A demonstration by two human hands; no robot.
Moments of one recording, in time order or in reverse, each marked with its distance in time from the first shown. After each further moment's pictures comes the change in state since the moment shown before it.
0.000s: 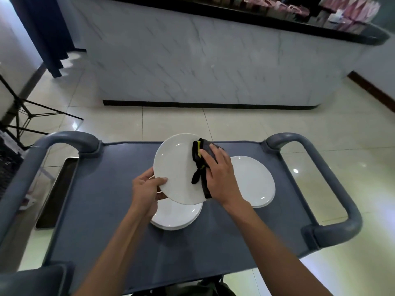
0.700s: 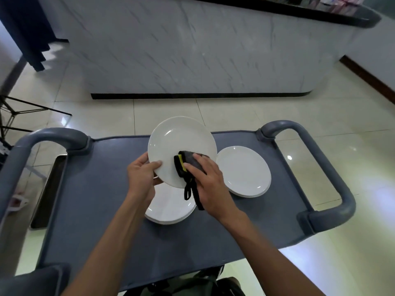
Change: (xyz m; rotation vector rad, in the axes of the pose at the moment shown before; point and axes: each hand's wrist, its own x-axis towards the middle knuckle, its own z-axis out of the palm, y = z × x) left_hand 0.014 0.012 0.017 0.010 0.001 0.047; right_hand -0.041 -0.012 0.010 0.129 -0.001 -0.086
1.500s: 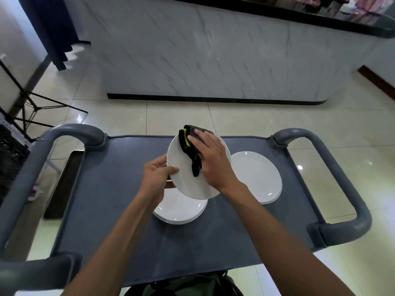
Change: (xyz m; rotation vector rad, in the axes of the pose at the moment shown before) left_hand -0.012 0.007 -0.006 0.107 -0.140 -0.014; right_hand 0.075 -0.005 -0.003 -0.058 -0.041 -0.108
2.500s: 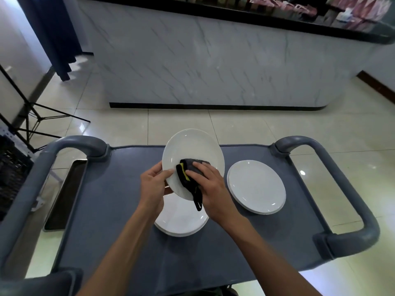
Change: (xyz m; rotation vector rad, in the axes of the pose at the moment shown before) left_hand 0.010 -0.002 -0.006 -0.072 0.101 0.063; right_hand -0.044 -0.013 0.020 0.149 -0.022 0.057
